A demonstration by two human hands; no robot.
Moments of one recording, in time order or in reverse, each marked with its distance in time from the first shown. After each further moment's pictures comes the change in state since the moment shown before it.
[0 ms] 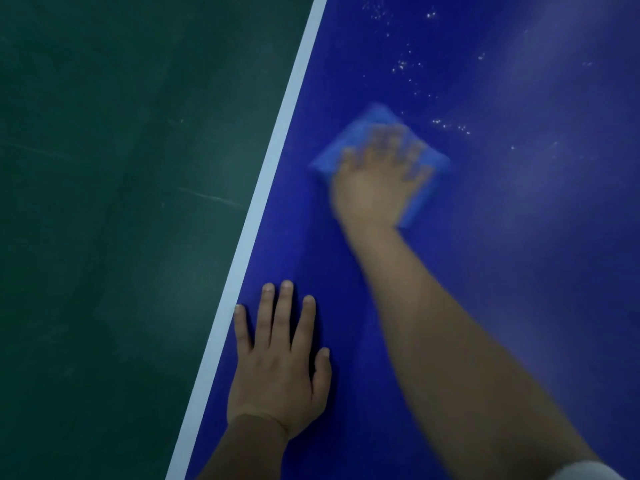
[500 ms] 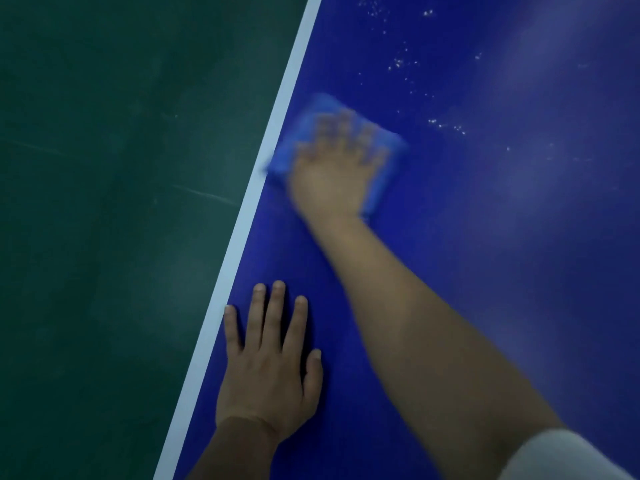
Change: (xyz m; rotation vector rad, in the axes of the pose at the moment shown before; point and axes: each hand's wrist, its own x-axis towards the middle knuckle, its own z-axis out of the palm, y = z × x) left_hand 0.000 0.001 -0.001 0.008 -0.004 -0.002; right_hand -0.001 -0.032 0.017 0.001 -0.029 -0.197
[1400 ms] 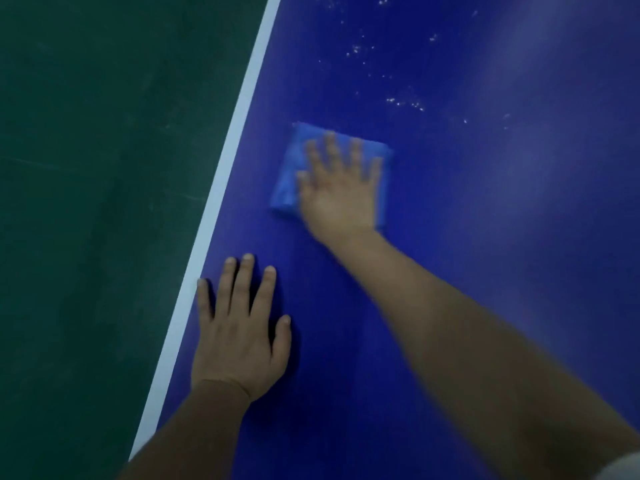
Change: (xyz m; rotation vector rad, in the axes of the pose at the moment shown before) left_hand -0.003 0.002 0.000 -0.051 0.058 -0.022; right_hand -0.052 0.078 -0.012 -0.076 -0.049 -0.185
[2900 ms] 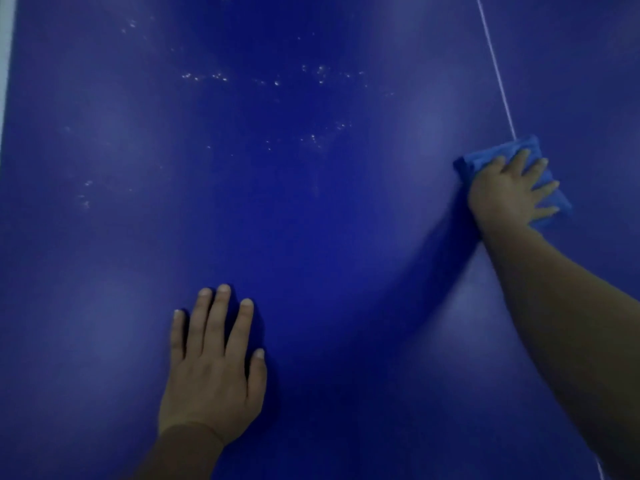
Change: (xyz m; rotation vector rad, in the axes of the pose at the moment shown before) left_hand -0.012 0.147 0.033 0.115 -0.031 0.301; right_hand -0.119 0.416 -0.063 0.161 0.085 1.273
